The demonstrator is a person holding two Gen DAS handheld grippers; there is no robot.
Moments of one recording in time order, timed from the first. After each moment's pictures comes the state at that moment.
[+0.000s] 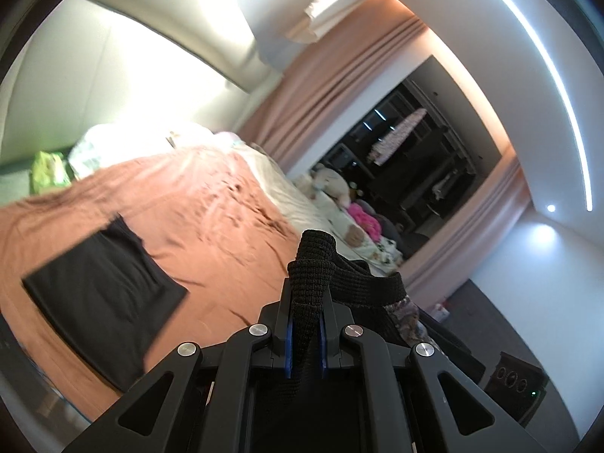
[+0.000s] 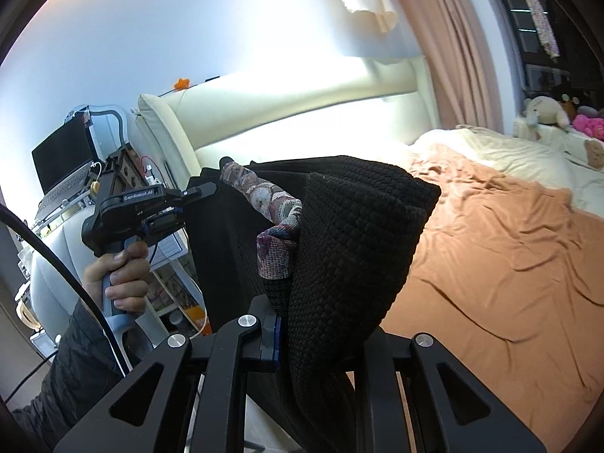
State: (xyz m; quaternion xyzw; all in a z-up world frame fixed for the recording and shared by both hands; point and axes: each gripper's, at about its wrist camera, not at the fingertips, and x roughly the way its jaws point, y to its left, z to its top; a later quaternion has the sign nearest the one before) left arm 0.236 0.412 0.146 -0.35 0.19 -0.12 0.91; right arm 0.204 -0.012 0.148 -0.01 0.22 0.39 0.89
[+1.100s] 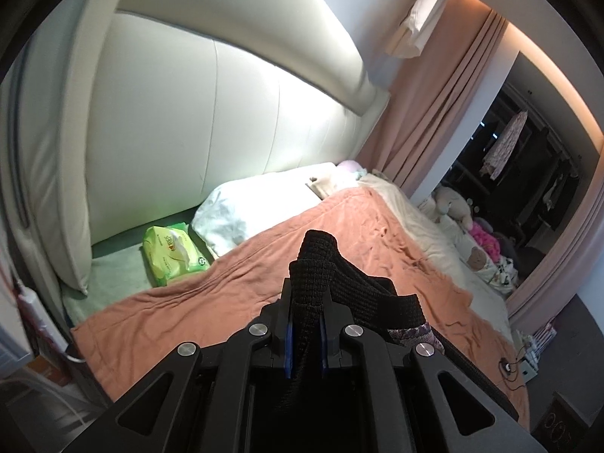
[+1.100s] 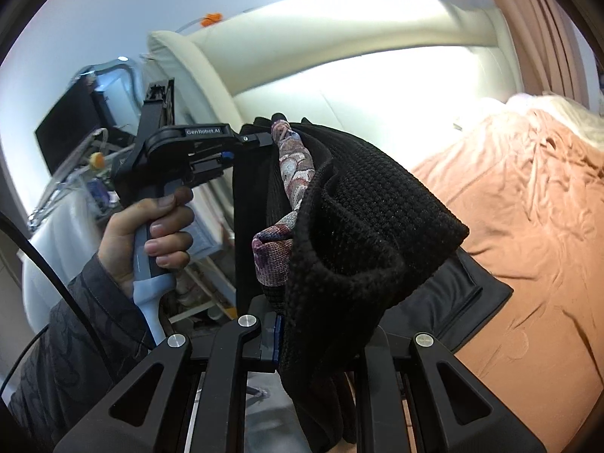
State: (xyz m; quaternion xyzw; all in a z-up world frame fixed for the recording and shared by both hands) left arm 0.336 0.599 0.093 -0.29 0.24 0.07 0.92; right arm 0.316 0.089 0.071 -0.02 0.29 0.49 0.82
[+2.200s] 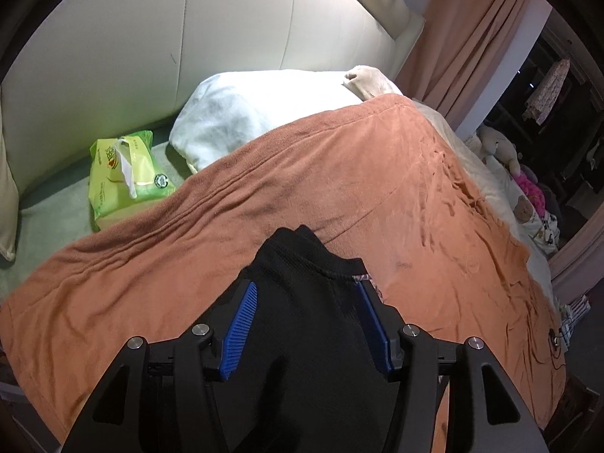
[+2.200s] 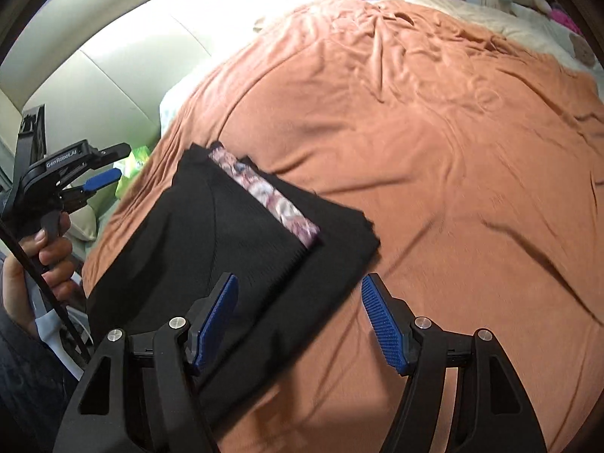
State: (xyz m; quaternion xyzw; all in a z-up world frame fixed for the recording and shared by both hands) left arm 0.454 0.575 -0.050 -0.27 0.36 0.10 0.89; right arm 0.470 -0.119 -0.044 0.01 0.43 0.25 0.87
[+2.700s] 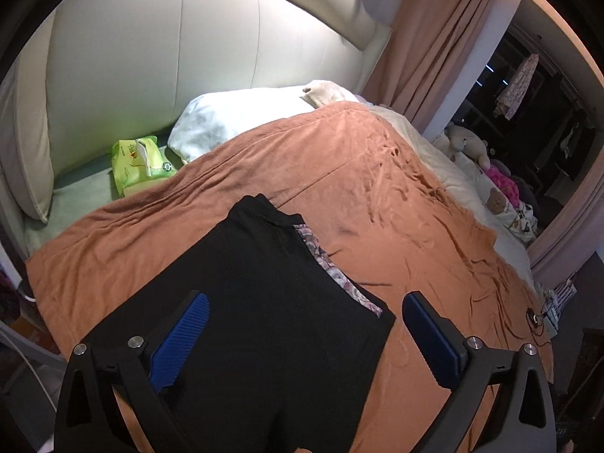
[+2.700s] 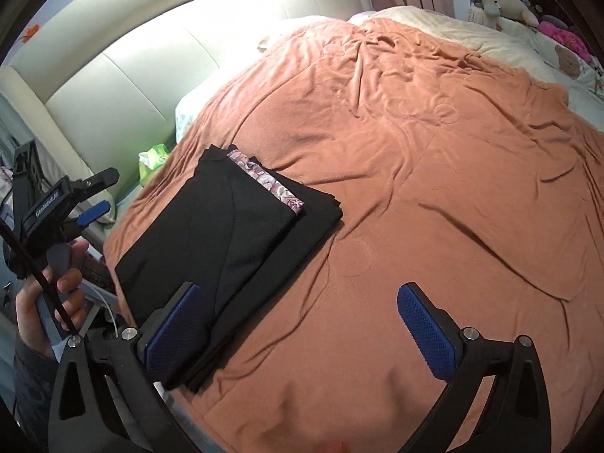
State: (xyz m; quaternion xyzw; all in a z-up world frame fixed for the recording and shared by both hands) left arm 0.352 0.494 0.011 -0.26 0.33 0.07 0.91; right arm 0.384 -0.131 0.040 -0.02 0.43 0.24 0.87
